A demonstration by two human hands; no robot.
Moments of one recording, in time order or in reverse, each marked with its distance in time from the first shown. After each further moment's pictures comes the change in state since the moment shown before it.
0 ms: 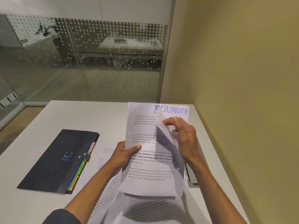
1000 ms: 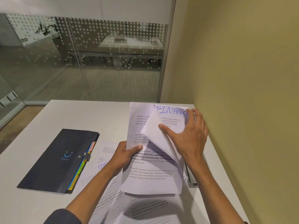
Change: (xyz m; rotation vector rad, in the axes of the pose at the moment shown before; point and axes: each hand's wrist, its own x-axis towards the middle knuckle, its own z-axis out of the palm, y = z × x) left_hand 0.000 0.001 0.003 0.060 0.009 0.023; right_hand 0.010 0.017 -0.002 -0.868 0.335 0.001
